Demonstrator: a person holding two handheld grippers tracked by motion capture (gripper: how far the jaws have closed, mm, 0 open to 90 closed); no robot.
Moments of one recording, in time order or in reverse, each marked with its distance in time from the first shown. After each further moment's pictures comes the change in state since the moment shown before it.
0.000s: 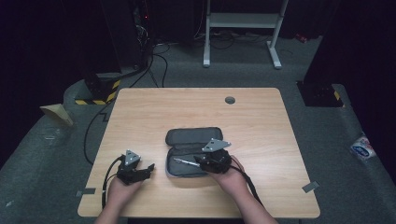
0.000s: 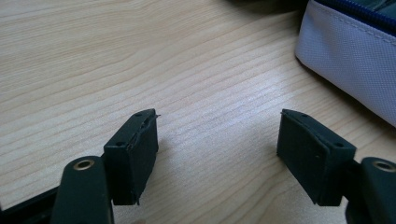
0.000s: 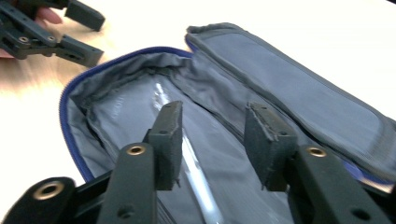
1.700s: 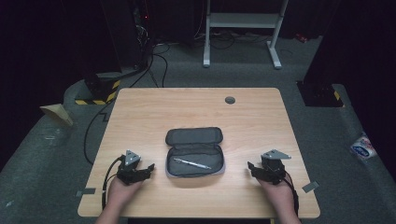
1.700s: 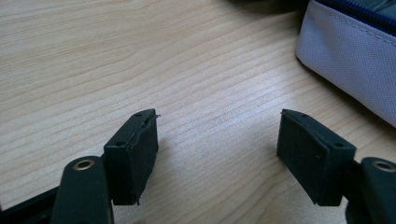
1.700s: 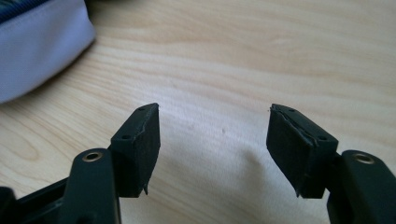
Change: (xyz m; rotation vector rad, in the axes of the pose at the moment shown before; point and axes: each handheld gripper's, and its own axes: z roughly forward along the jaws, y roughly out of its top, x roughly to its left) left arm -0.001 0.000 0.000 -0.002 0.004 -0.007; right arm -0.093 -0.126 -0.075 0.083 -0.304 0.318
